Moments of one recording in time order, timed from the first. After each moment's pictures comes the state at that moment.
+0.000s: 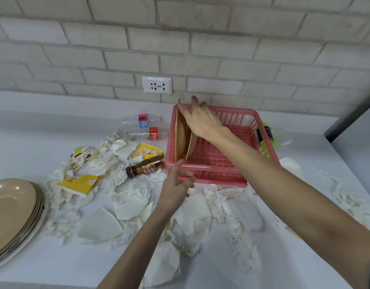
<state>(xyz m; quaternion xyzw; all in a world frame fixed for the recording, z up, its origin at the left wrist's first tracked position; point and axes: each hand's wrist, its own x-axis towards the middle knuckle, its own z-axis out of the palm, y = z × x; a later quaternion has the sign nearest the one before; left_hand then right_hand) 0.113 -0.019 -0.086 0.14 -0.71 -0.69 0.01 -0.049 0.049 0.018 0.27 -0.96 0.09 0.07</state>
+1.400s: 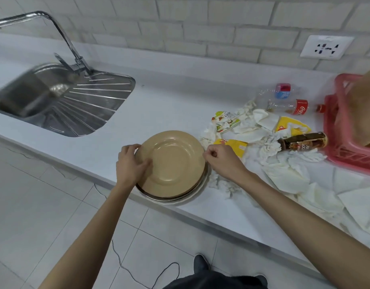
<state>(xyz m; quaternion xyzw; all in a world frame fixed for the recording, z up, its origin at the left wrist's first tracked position) 0.340 -0.520 -0.145 0.39 -0.87 -0.29 0.11 0.182 -0.272 -0.118 0.29 -0.85 0.39 -0.20</state>
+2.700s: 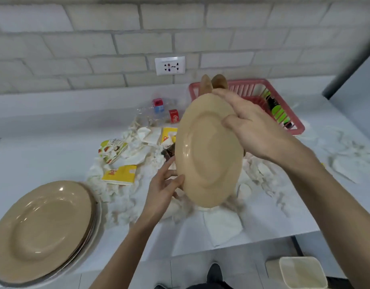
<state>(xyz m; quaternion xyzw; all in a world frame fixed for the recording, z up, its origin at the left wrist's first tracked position) 0.205 -0.193 -0.094 0.07 -0.69 -0.72 -0.04 0.153 0.002 0.095 0.14 -0.92 0.37 -0.04</state>
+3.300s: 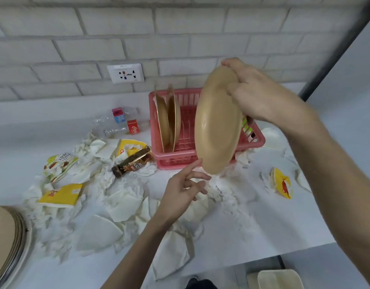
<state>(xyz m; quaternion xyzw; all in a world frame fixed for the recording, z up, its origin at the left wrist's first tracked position) 0.143 -0.015 -0.078 -0.03 -0.73 -0.68 -0.10 0.052 0.143 0.123 0.09 -0.96 0.26 0.03</state>
